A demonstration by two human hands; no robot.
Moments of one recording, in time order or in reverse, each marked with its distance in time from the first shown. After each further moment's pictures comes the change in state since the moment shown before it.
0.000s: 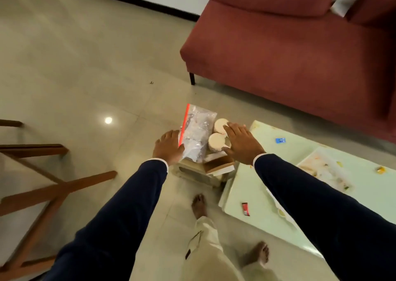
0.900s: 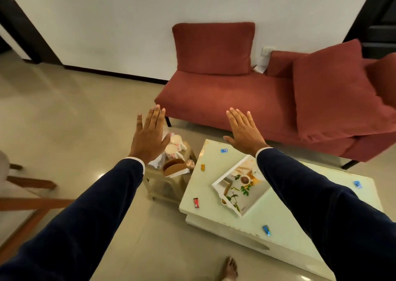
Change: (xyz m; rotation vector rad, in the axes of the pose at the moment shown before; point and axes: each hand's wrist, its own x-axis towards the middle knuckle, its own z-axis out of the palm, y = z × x) left_hand -0.291 0.248 -0.037 0.392 0.709 0.341; right_hand -0.352 0.138 -0.116 -0.198 0.435 0.064
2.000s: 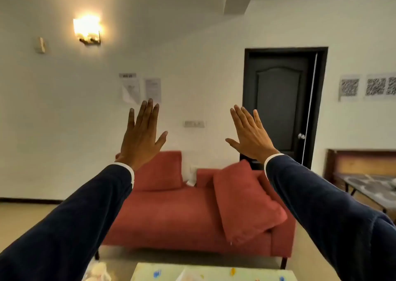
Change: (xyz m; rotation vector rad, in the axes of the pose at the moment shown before) left_hand 0.090 0.238 -0.359 -0.096 0.789 0.260; right_hand -0.206 0.180 -0.423 -0.499 0.635 0.264
